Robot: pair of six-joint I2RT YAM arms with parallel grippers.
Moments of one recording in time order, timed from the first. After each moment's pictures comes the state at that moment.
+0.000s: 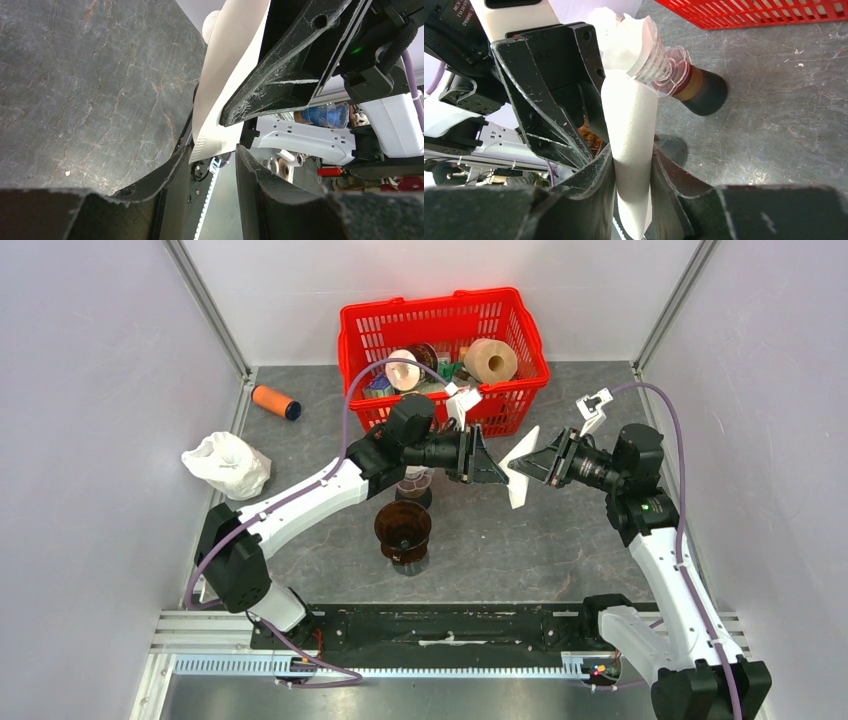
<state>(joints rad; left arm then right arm) -0.81 1.55 1.30 -0.08 0.63 -0.69 0.09 0.90 0.83 -0.17 -0.86 0.65</state>
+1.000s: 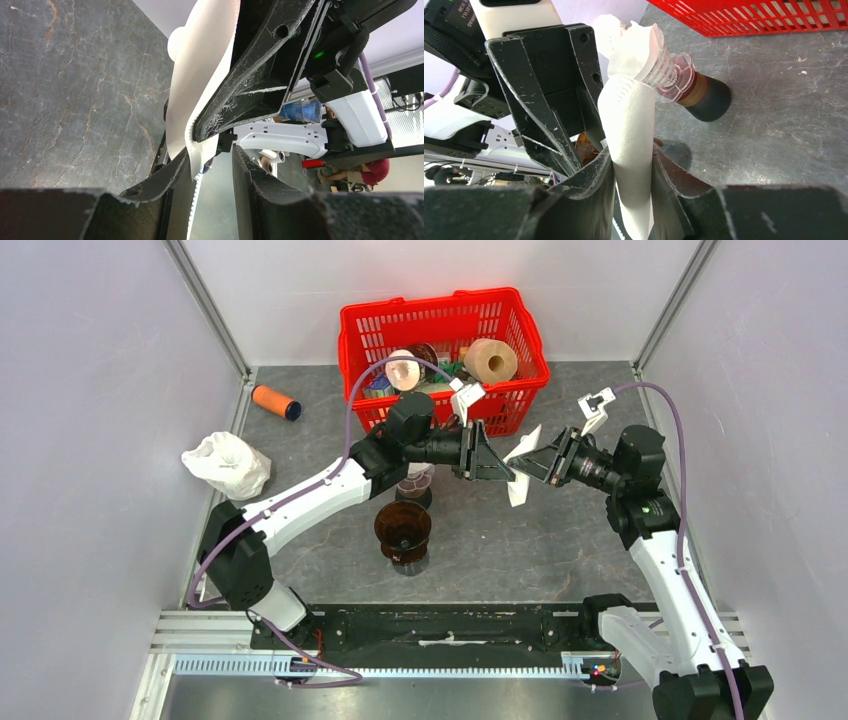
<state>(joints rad) -0.81 1.56 1.30 0.04 0.72 -0.75 0.11 0.88 0.83 -0.16 -0.83 0.68</state>
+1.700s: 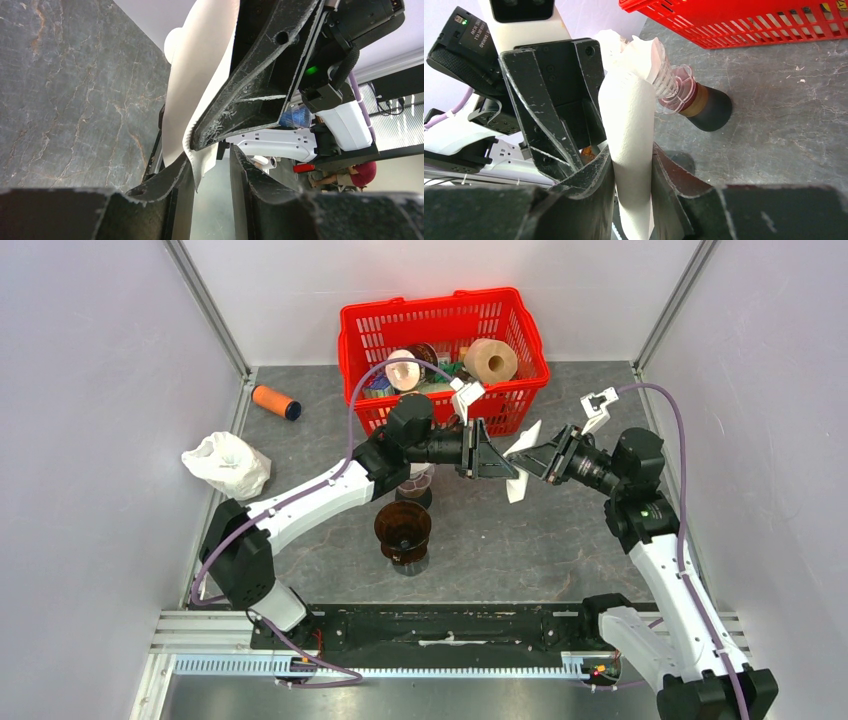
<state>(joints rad) -0.81 1.57 1.27 0.16 0.72 -0.82 0.15 0.86 0.83 -0.12 -0.75 0.74</state>
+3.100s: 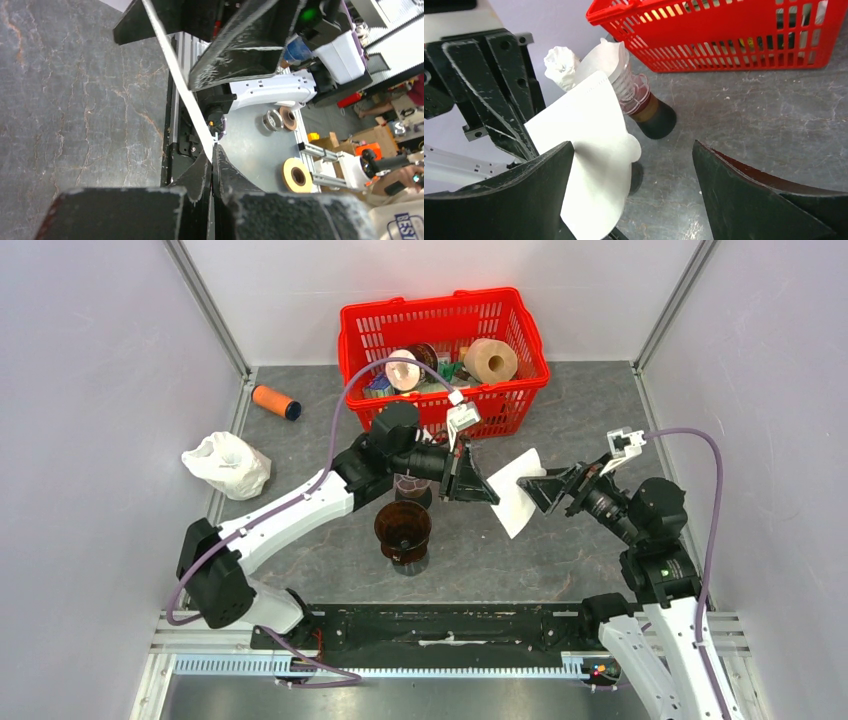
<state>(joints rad) -0.82 1.44 1.22 0.03 0.88 -0.48 0.18 0.53 0.74 -0.27 -0.50 0.53</state>
